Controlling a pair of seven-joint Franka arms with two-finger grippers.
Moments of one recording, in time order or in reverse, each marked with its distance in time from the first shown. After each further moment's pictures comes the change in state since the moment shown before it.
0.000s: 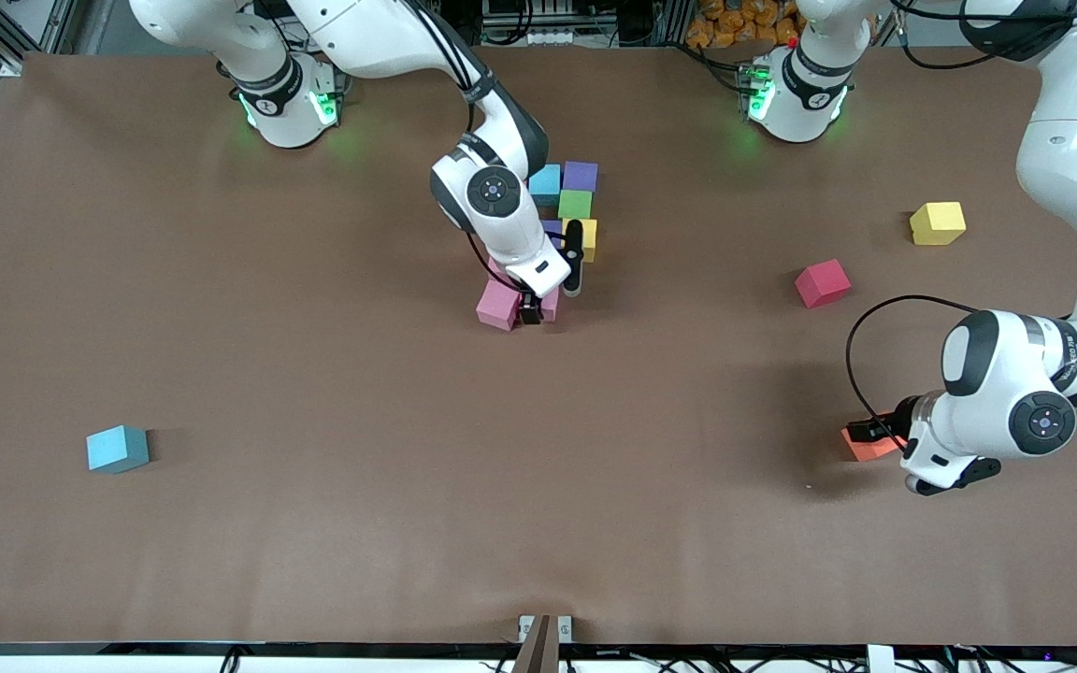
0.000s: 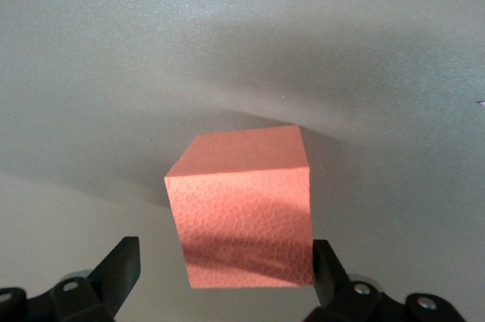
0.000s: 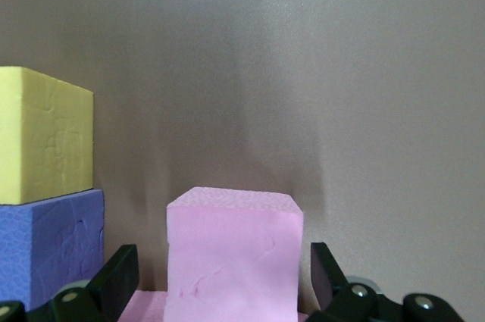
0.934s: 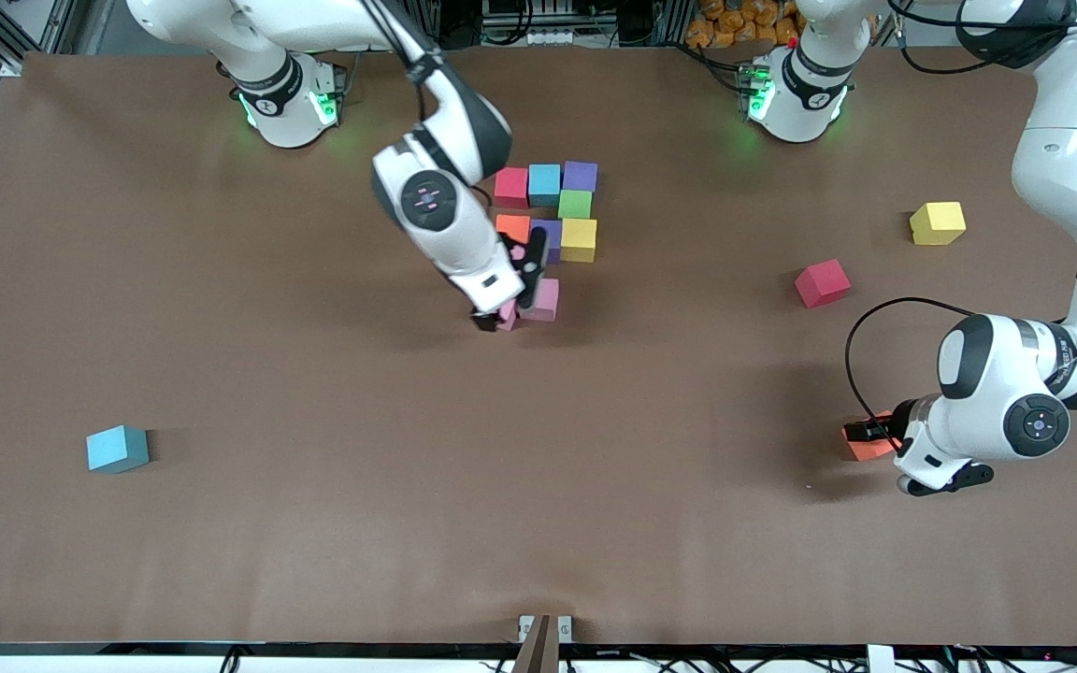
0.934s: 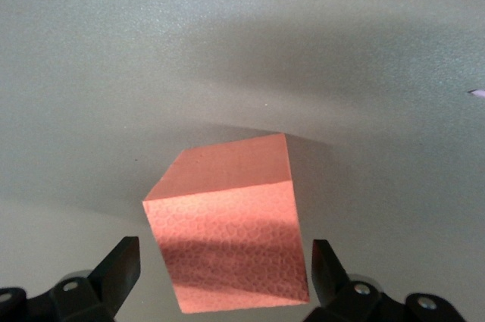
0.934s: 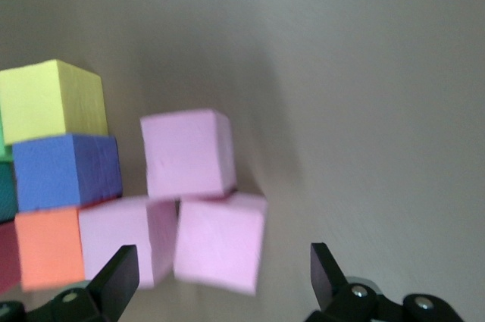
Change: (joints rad) left arm -0.024 0.013 0.022 0.011 0.000 0.025 0.083; right arm -0.181 -0.190 -0.004 0.004 0.056 -0.288 0.014
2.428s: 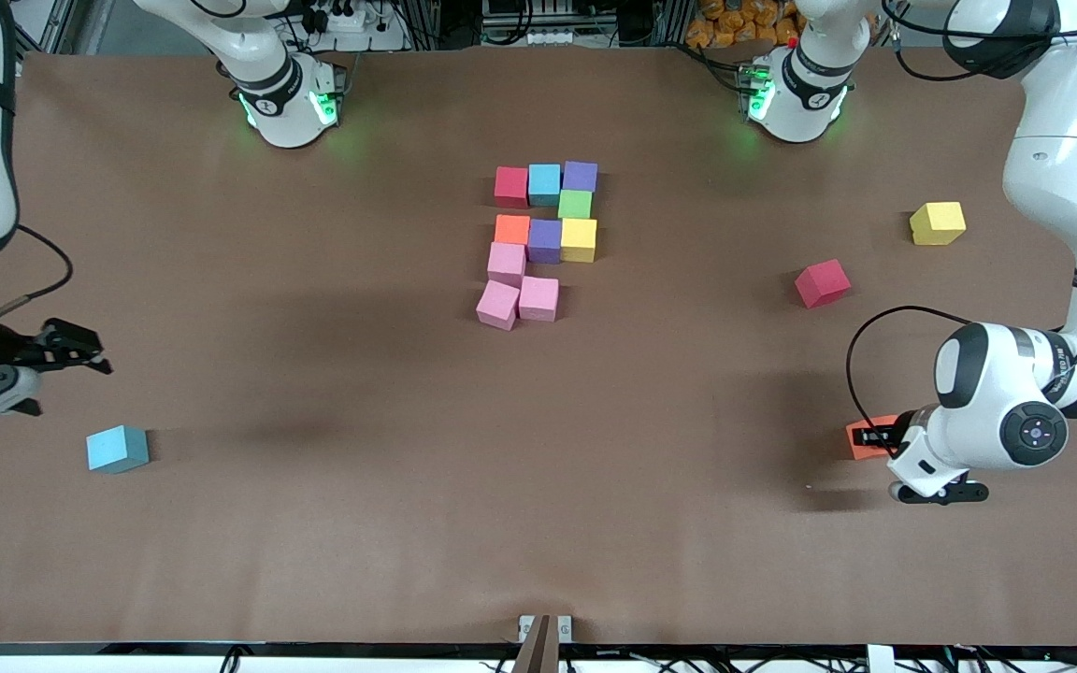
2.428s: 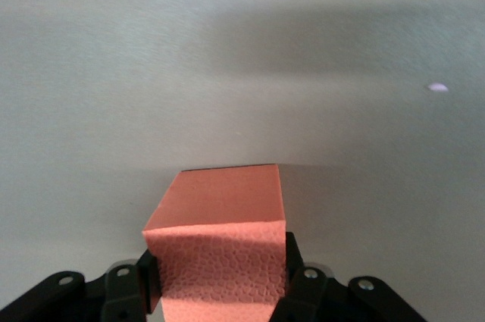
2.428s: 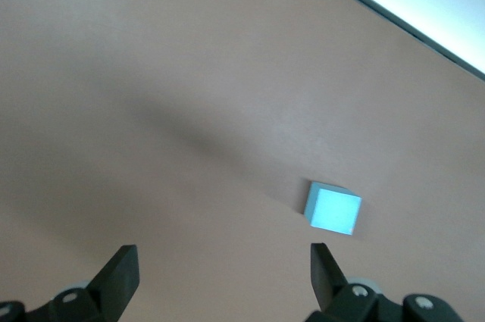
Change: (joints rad) left arm -0.058 0.023 0.028 0.069 0.000 -0.016 0.196; right arm -0.725 -0.077 -0.074 0.403 -0.193 -0.436 0.126
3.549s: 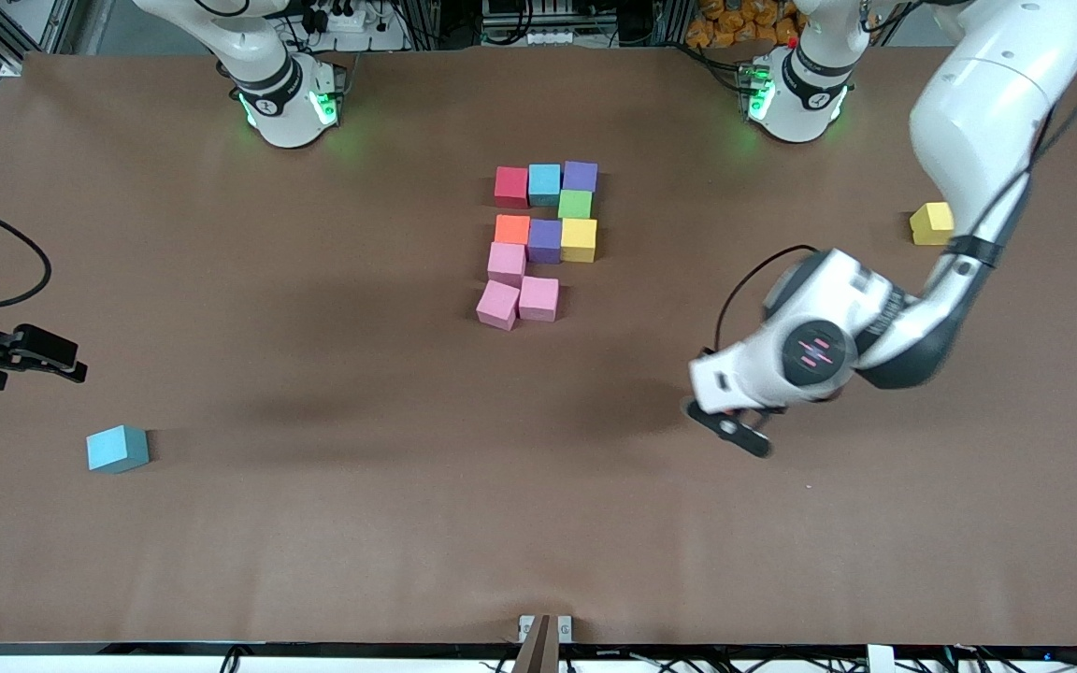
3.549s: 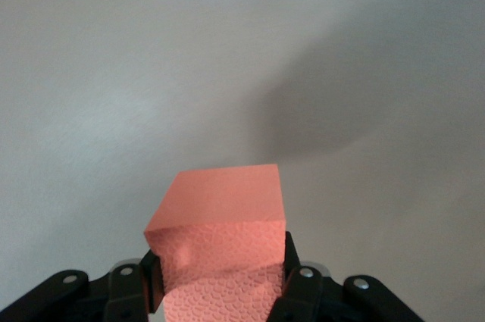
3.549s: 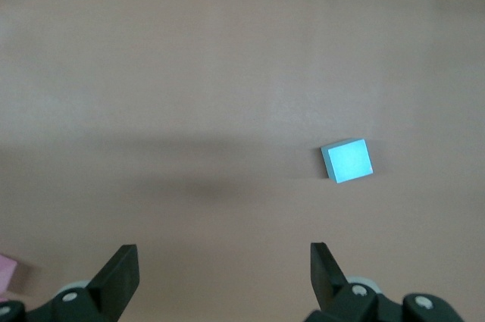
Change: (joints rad) left arm -0.123 -0.087 -0.406 -0.108 0.166 -0.141 0.099; right arm 0.017 -0.016 0.017 0.118 -0.005 -0.105 0.548
